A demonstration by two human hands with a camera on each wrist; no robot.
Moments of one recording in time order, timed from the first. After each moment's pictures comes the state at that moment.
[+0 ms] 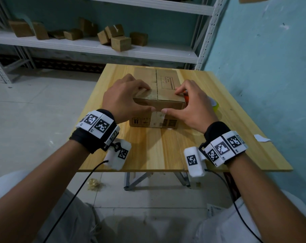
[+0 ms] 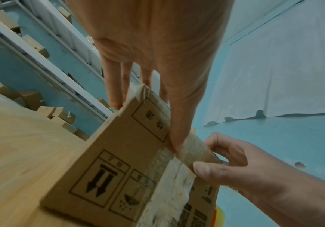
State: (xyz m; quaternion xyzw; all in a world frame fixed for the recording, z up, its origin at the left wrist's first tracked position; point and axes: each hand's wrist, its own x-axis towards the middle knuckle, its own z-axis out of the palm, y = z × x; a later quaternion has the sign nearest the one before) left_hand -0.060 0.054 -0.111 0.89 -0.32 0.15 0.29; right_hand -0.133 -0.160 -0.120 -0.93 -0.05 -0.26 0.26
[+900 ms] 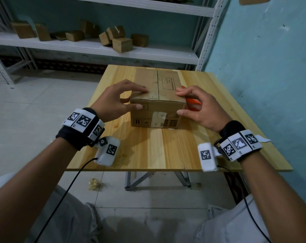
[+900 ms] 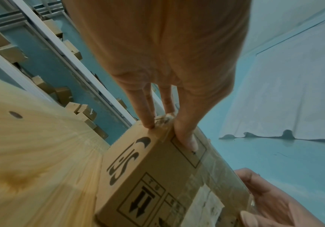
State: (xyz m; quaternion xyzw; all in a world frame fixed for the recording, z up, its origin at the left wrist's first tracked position) left_hand -0.046 0.082 -0.115 0.80 -0.38 -0.01 0.46; right_hand -0.136 -0.199 -0.124 -0.89 -0.11 -0.15 0.41
